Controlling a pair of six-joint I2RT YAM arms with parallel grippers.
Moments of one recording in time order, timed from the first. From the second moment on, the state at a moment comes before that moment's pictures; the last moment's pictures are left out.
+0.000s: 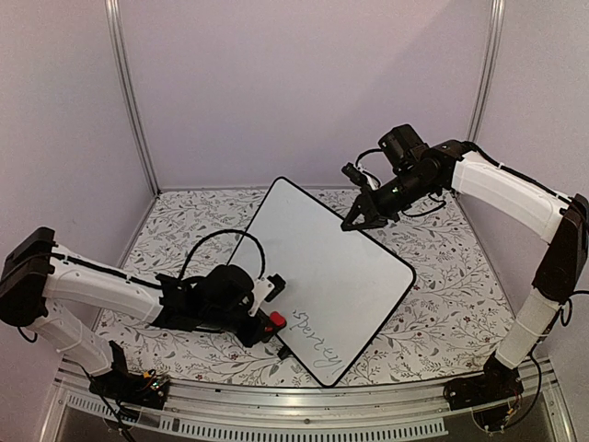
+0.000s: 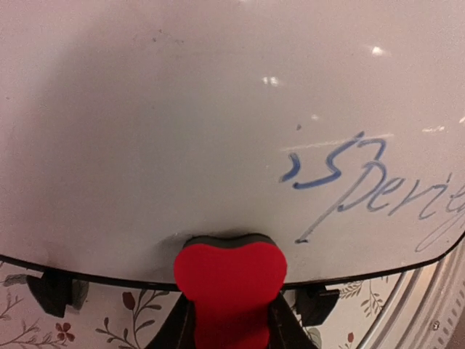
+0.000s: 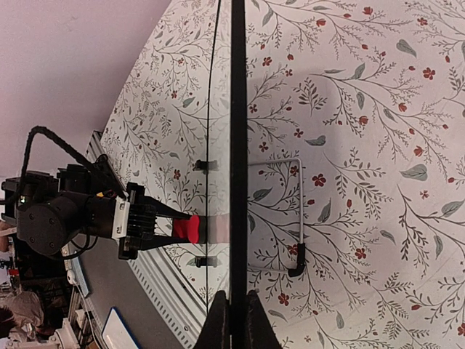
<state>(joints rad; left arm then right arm) -1.10 1.47 0.65 -0.02 -0.03 -0.31 0.63 1.70 1.63 -0.90 -0.56 0.25</state>
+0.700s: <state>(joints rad) -1.11 1.50 0.79 -0.04 -0.12 -0.25 0.63 1.71 1.63 -0.90 -0.56 0.25</state>
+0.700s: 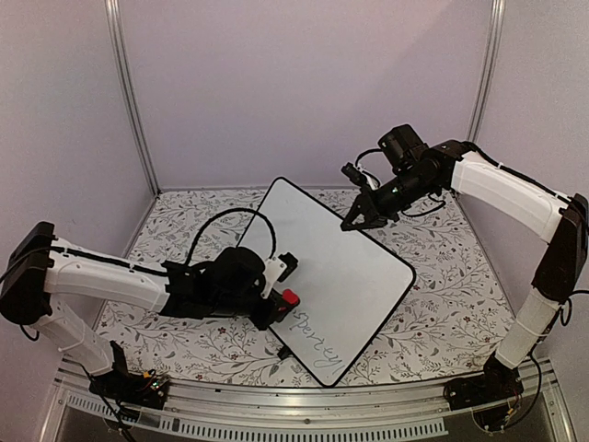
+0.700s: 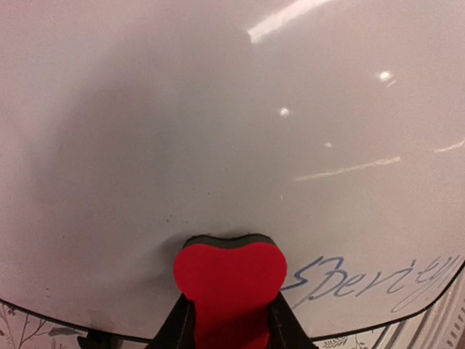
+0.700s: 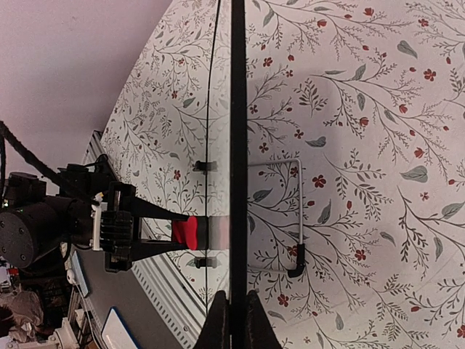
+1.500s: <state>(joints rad) -1.17 1.49 0.66 0.00 -0.14 -0.32 0.63 1.71 1.63 -0.90 -0.56 0.24</state>
